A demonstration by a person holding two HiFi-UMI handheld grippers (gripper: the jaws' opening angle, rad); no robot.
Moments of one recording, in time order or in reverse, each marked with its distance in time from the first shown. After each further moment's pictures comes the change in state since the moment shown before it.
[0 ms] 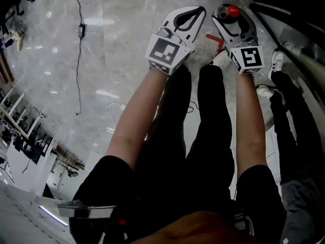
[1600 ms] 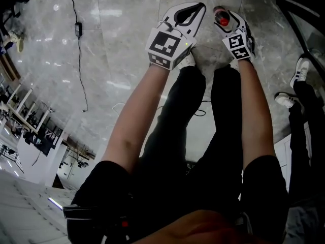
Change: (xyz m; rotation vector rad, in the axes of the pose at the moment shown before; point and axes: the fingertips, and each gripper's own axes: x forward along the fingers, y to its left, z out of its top) left arm 0.026 0.056 -0.178 -0.045 0.177 0.008; right arm 0.081 0.034 -0.338 -0.159 0.480 0.133
